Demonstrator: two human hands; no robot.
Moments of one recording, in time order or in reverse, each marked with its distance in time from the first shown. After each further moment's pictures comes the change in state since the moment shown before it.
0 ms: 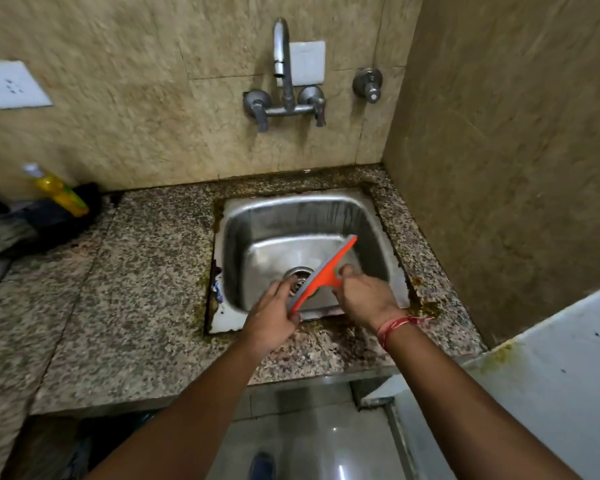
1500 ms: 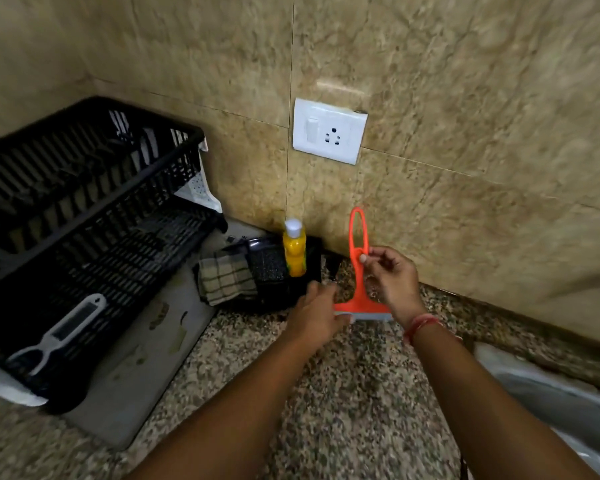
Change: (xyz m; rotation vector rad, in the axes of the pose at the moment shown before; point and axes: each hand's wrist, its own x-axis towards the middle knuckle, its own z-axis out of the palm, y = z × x) left_hand 0.163 -0.357 -0.306 -0.101 0.138 -0.458; right_hand 0.398 -0.459 0.028 1.272 -0.039 -0.176
